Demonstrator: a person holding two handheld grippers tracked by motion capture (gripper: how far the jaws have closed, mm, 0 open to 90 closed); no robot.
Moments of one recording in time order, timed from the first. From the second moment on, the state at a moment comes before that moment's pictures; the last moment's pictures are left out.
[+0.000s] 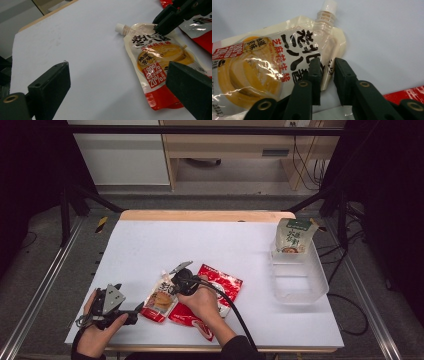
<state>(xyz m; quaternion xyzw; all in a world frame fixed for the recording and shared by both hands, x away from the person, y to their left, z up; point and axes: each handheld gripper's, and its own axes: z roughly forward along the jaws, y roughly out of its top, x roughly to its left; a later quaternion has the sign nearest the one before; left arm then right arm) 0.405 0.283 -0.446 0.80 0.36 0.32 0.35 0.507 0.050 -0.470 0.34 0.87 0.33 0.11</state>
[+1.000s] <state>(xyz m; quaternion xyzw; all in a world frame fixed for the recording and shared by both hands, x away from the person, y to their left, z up) 0.404 0.294 -0.439 0.78 0.37 0.33 0.38 0.490 0.067 -0.380 0.25 0.86 0.43 0.14</state>
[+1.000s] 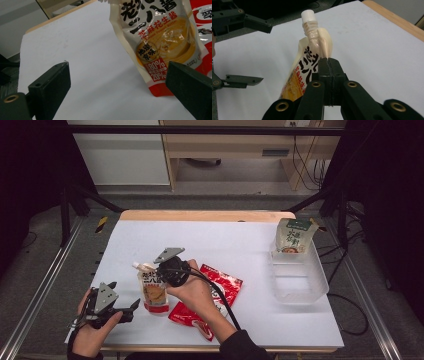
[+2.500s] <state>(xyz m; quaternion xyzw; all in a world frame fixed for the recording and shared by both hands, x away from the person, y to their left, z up) 0.410 0.240 -0.402 0.82 0.27 0.25 0.43 0.473 -0.063 -0.315 0.24 0.84 0.46 0.17</state>
